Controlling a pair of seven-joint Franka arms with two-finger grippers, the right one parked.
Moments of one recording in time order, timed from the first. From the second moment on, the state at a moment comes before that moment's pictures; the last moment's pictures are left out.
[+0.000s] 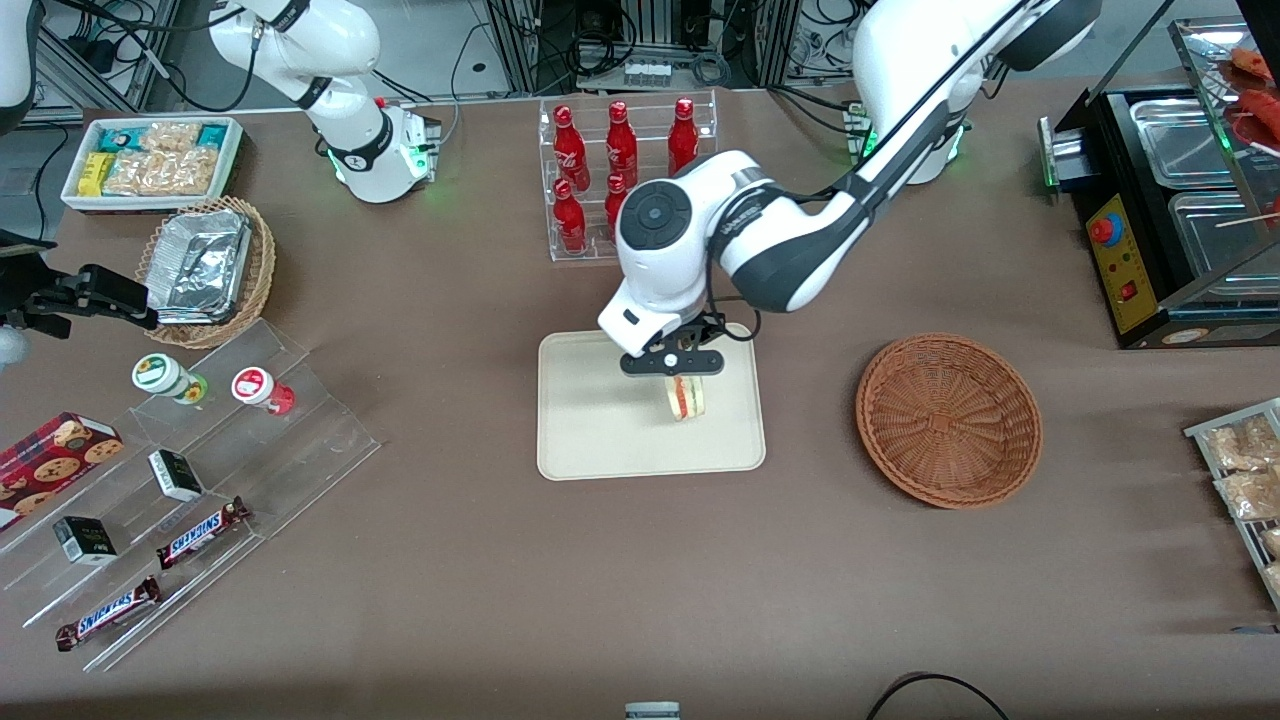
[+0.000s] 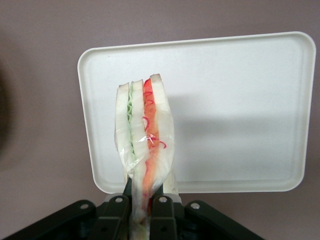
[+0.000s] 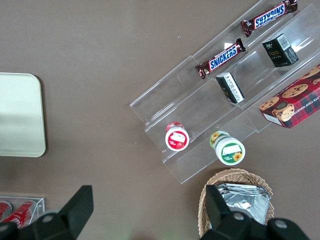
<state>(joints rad) -0.33 0.62 -0.61 -1.45 0.37 1.86 -0.97</state>
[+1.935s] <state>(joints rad) -0.40 0.80 -0.60 -1.40 0.56 2.02 -1.09</state>
